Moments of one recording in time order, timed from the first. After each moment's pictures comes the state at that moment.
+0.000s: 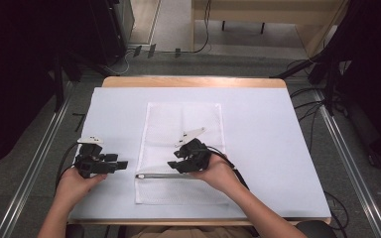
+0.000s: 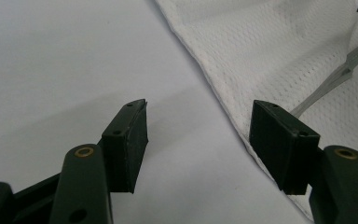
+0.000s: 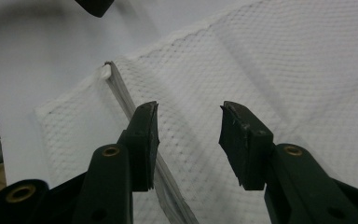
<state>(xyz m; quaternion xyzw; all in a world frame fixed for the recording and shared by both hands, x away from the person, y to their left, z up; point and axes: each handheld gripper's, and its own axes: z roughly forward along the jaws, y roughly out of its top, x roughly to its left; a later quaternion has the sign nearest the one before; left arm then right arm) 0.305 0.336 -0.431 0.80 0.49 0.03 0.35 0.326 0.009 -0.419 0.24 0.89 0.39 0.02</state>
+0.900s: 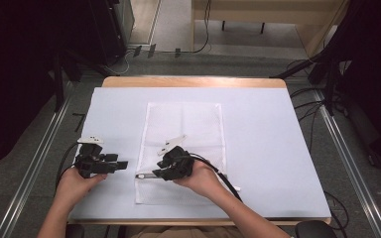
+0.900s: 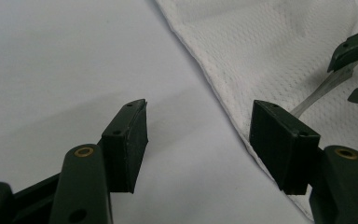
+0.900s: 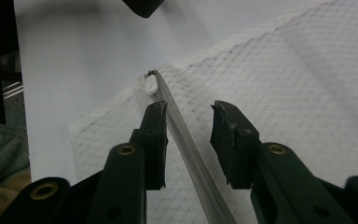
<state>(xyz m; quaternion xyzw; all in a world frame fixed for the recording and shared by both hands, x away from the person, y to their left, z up) 0.306 0.336 -0.431 0.80 0.49 0.03 0.35 0.314 0.051 -0.436 0.22 0.89 0.39 -0.02</state>
